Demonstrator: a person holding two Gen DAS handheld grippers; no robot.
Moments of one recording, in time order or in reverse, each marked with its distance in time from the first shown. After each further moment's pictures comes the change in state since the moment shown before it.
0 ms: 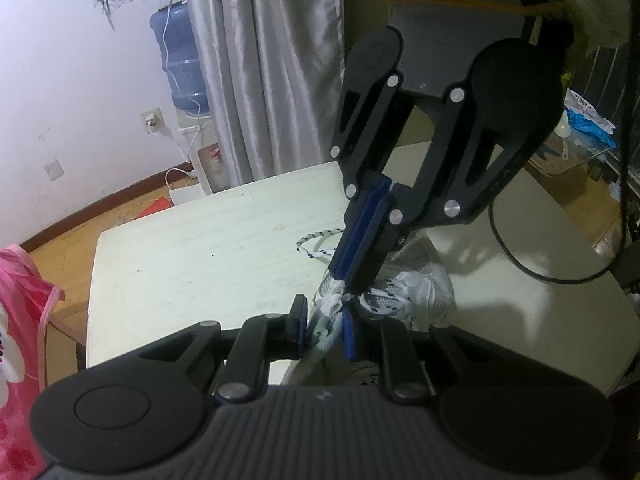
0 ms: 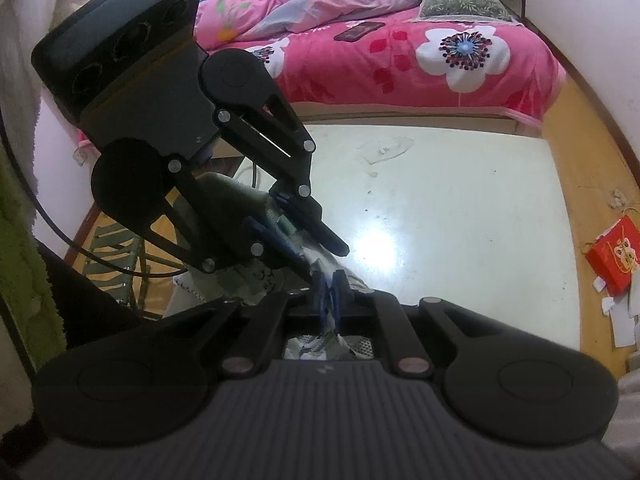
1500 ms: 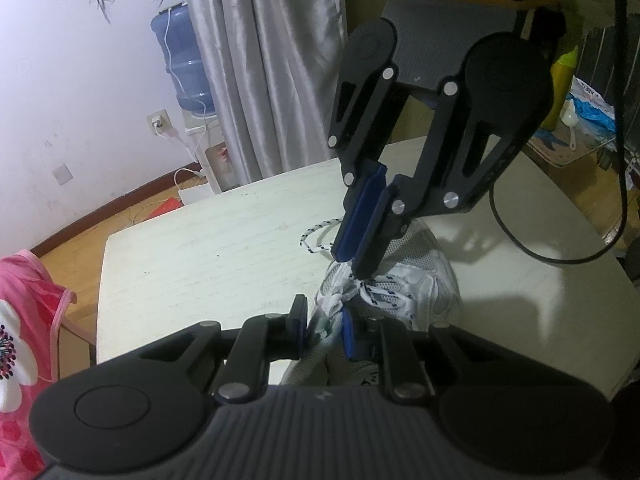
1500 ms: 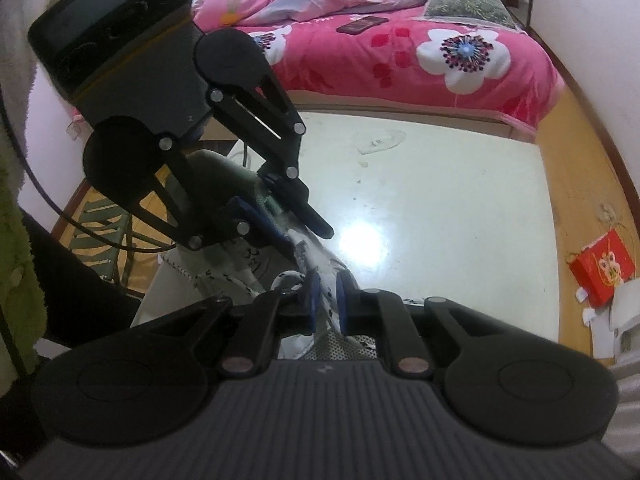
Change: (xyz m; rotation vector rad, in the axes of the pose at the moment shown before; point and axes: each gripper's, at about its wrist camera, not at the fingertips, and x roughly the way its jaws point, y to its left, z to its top) left arm 0.002 -0.010 0.005 0.014 0.018 0.048; right arm 0.002 0.000 -0.003 -0.070 0.027 -0.037
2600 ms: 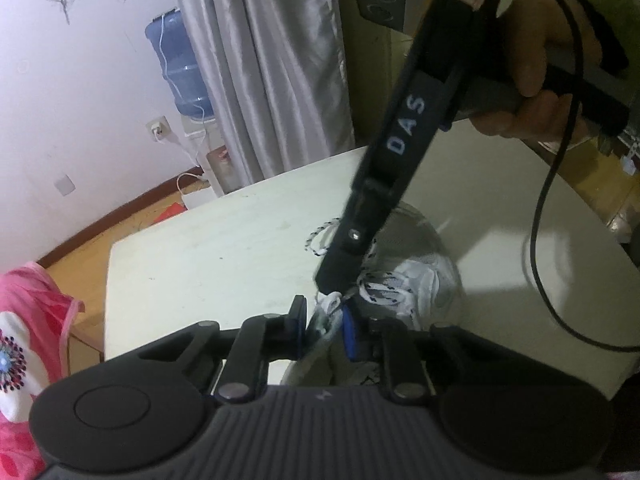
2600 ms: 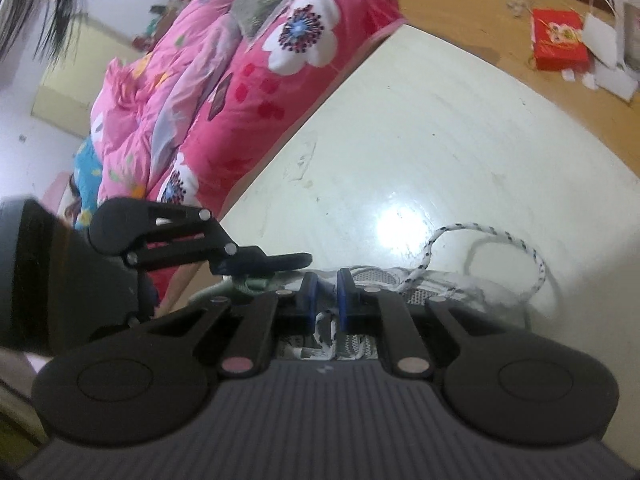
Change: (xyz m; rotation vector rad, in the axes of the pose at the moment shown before) left arm 0.000 -0.001 0.001 0.048 0.009 0.010; right arm 0.012 -0.032 -0.038 0.927 -0.157 0.055
